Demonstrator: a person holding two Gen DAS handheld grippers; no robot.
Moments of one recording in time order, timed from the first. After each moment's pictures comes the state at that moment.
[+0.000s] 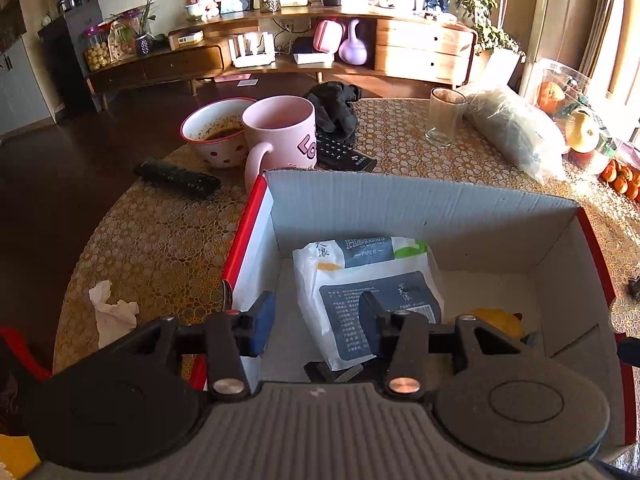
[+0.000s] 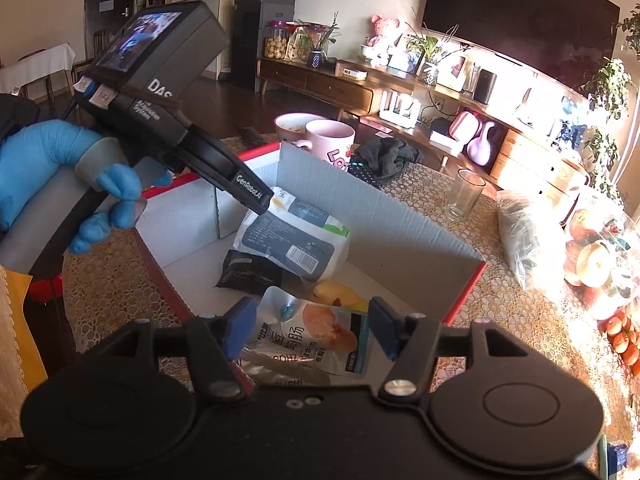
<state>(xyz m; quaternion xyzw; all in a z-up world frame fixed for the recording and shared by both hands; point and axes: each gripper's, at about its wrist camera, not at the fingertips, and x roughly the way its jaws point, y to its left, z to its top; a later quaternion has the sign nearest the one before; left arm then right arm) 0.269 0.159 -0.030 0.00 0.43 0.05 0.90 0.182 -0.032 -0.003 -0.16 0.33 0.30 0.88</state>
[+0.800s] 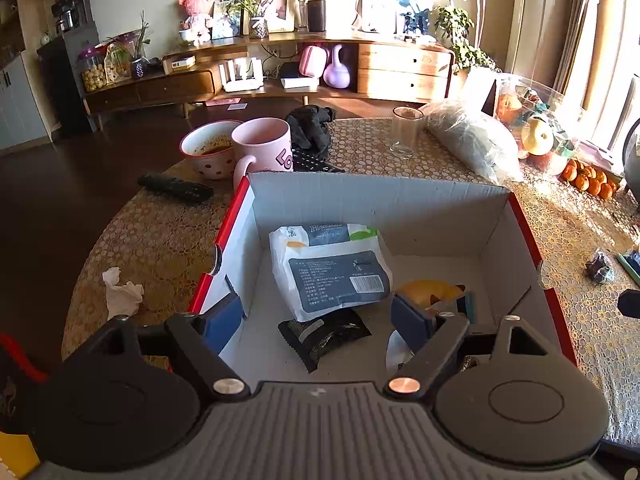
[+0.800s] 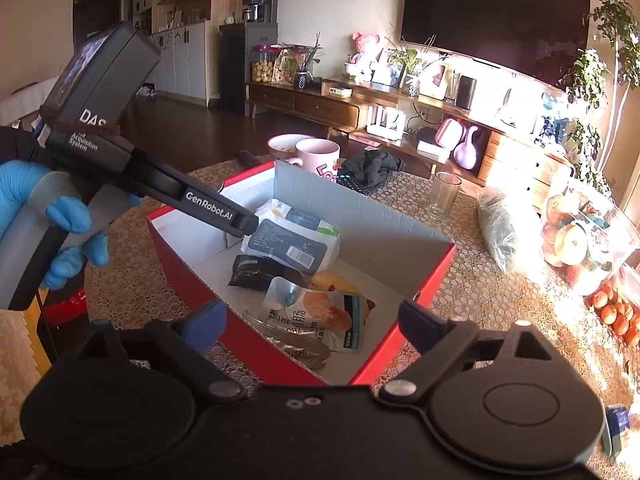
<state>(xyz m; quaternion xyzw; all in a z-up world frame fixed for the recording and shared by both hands) 0.204 0.132 -0.003 0.00 0.40 0.03 0.92 0.143 -0.068 0.014 -0.12 0.31 0.29 0.90</state>
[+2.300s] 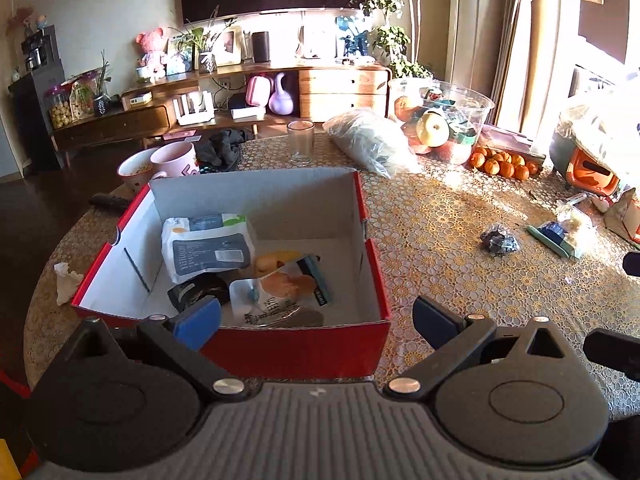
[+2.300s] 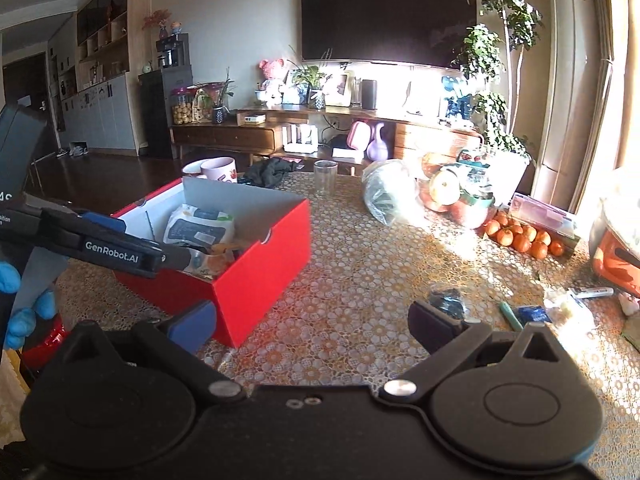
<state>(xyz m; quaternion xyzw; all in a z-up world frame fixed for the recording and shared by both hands) 0.119 0.002 0.005 0.02 0.35 -0.03 0.94 0.073 -0.219 0.021 -0.04 0.28 0.18 0.94</state>
